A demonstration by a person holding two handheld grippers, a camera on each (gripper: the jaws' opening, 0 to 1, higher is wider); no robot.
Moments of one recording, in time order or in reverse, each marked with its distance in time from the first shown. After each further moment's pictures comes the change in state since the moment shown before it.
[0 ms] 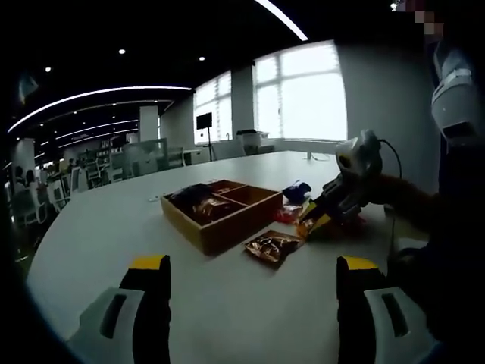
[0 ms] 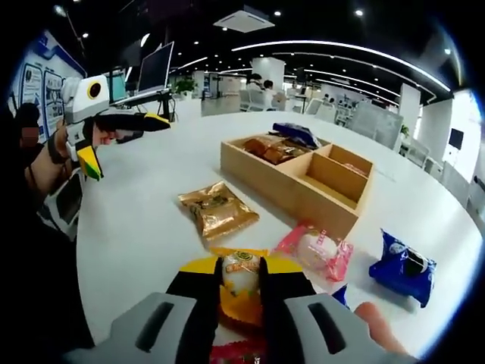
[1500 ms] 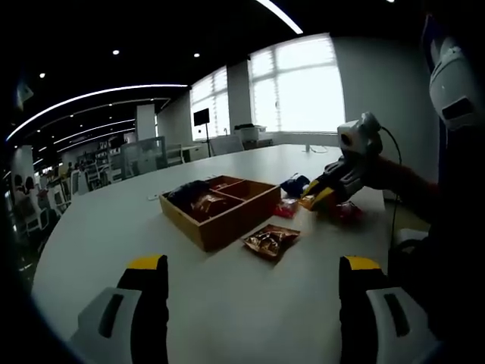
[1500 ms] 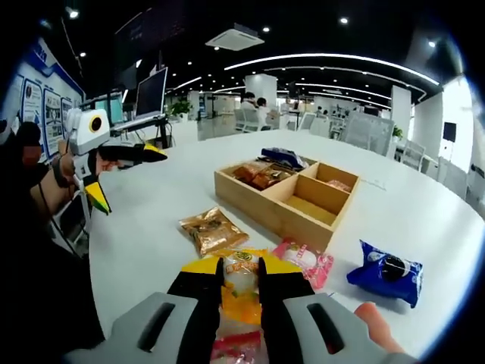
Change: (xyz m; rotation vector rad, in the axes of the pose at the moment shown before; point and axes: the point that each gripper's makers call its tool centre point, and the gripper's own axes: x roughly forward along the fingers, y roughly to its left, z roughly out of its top) left arm -0.002 -0.003 -0.004 0.043 0.039 0.011; right arm -0.031 -0.007 0.024 0.054 -0.133 0.006
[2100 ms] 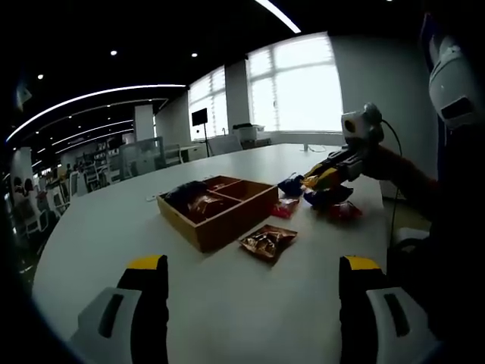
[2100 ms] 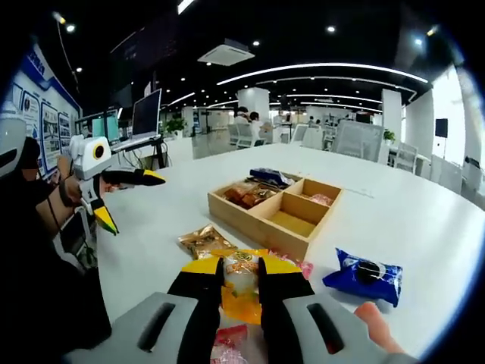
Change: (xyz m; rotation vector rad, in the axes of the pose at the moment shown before) left arm 0.002 -0.004 0.002 0.009 0.001 -0.007; right arm -0.025 -0.013 0.016 0.033 -0.072 -0.027
